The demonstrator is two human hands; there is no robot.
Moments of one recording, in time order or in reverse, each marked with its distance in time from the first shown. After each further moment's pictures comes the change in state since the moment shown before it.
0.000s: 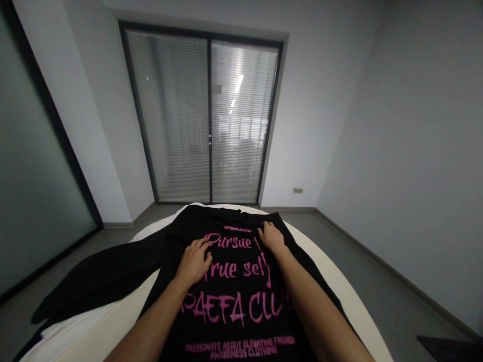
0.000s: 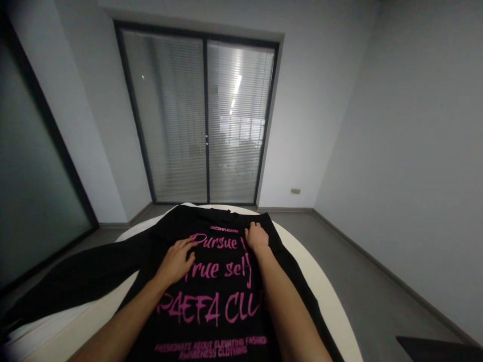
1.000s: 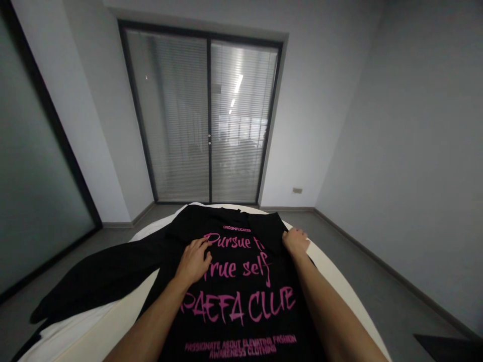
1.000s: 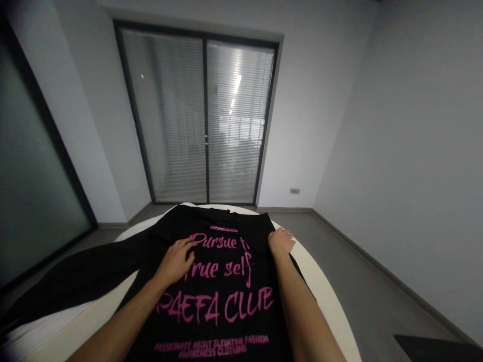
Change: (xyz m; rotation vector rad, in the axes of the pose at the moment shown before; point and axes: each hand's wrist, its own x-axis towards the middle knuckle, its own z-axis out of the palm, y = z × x) left_hand 0.000 -0.002 0.003 -0.019 0.022 0.013; right_hand -0.003 0.069 -0.011 -0.025 0.130 0.424
